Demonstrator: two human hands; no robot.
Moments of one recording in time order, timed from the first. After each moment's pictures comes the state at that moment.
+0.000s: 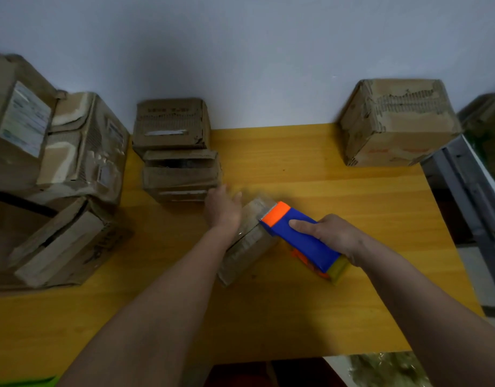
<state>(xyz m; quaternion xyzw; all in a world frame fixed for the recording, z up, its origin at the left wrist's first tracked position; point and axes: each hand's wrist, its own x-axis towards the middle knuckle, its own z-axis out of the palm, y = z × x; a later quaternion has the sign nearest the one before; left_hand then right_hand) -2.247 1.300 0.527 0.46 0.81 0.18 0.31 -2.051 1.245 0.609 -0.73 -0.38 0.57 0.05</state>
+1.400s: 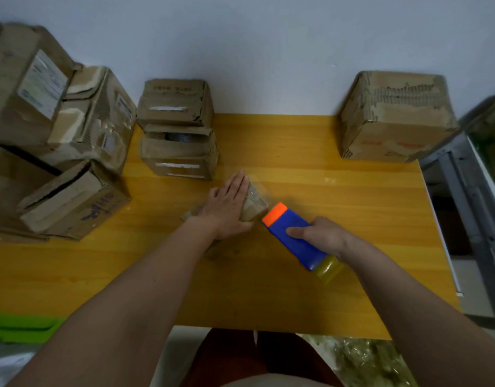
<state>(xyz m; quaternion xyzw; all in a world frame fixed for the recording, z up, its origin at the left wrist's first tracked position) -2.239 1.244 0.522 0.79 0.58 -0.11 0.17 -2.011 1.215 0.578 -0.70 -0.48 0.52 -0.05</state>
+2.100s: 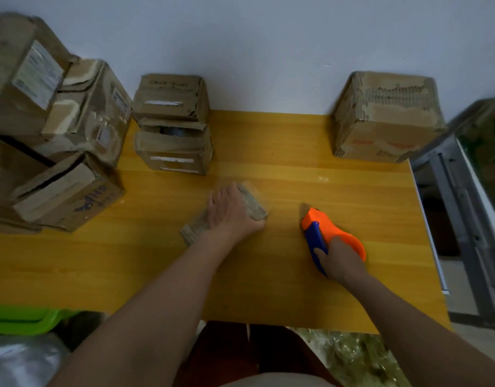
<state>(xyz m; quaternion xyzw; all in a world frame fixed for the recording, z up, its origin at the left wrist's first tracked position) -2.185 1.215 0.542 0.63 0.74 0.03 0.21 -1.958 1.164 0.528 -0.77 -0.55 0.30 -0.12</state>
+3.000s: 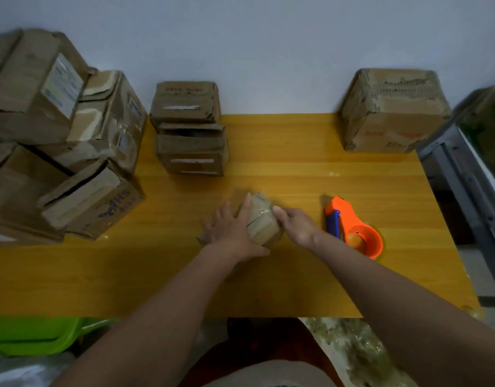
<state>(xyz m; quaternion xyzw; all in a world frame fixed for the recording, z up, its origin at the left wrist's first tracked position) -2.245 1.161 0.536 0.66 0.70 -0.09 0.27 -2.083 1.185 0.531 -0.64 -0.61 0.46 0.12</state>
